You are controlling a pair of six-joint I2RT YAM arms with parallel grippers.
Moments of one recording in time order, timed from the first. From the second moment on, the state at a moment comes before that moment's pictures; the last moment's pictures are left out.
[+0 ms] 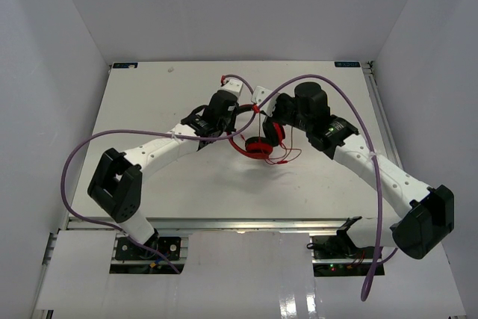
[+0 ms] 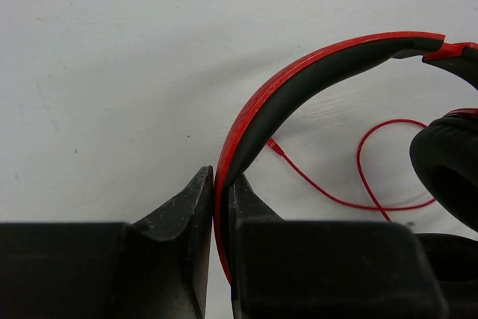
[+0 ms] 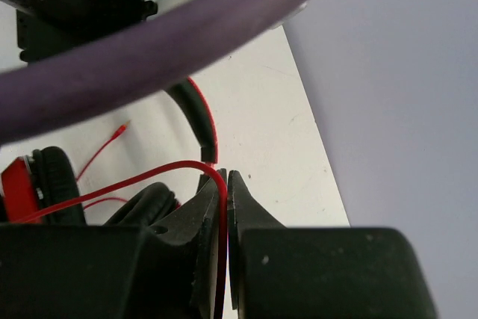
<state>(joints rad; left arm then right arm) -0.70 1.63 1.23 -0.21 -0.35 -0.19 0.65 1.29 1.15 -0.19 -0.20 -0.78</state>
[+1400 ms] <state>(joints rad) -0.36 1.46 1.08 -0.08 -0.40 -0.15 0.57 1.20 1.41 -0.81 -0.99 -0.93</state>
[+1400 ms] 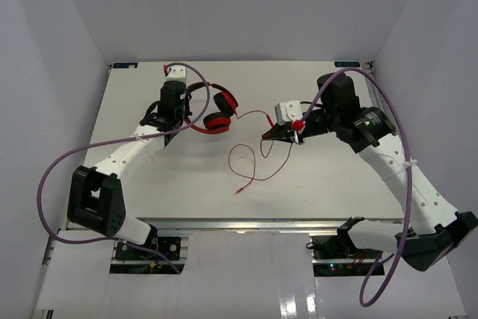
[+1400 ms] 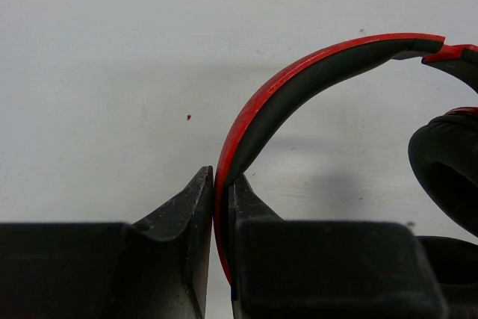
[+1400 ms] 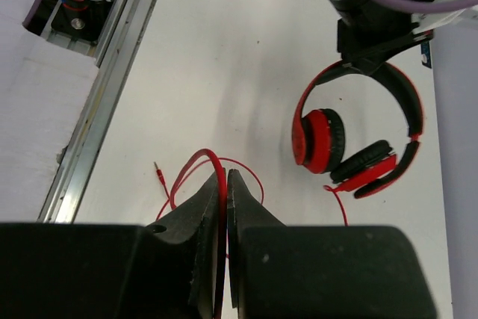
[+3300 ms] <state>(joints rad) -0.51 0.96 0.86 -0.06 0.57 0.07 0.34 1.30 1.38 -0.12 -0.12 -0.61</state>
